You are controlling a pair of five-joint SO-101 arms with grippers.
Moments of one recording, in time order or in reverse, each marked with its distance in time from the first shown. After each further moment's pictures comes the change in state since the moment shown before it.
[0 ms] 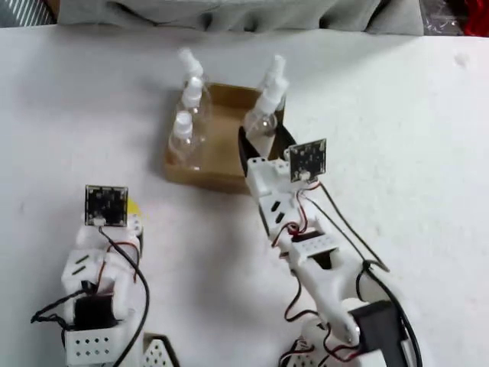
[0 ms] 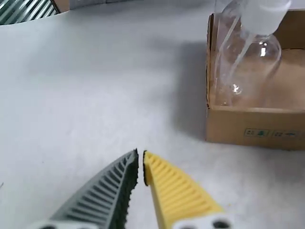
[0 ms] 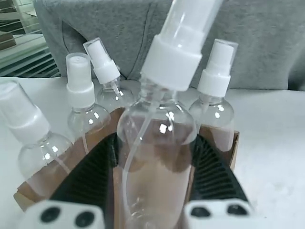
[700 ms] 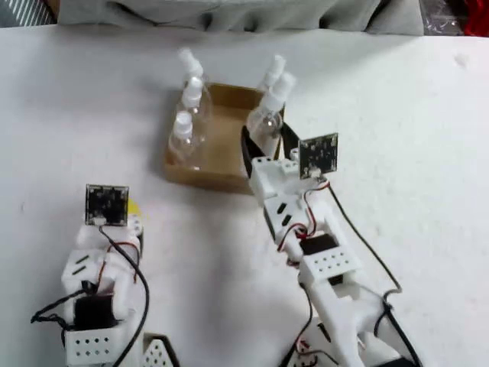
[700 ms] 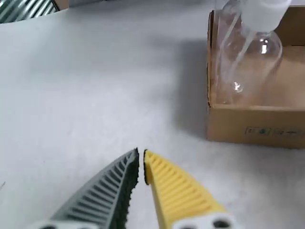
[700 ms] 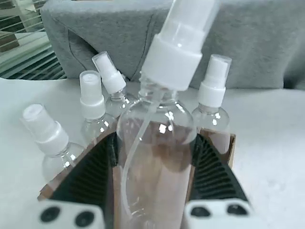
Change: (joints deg) left arm 0.0 0.0 0.0 0.1 0.2; right arm -0.1 -21.4 1.0 22.4 -1.6
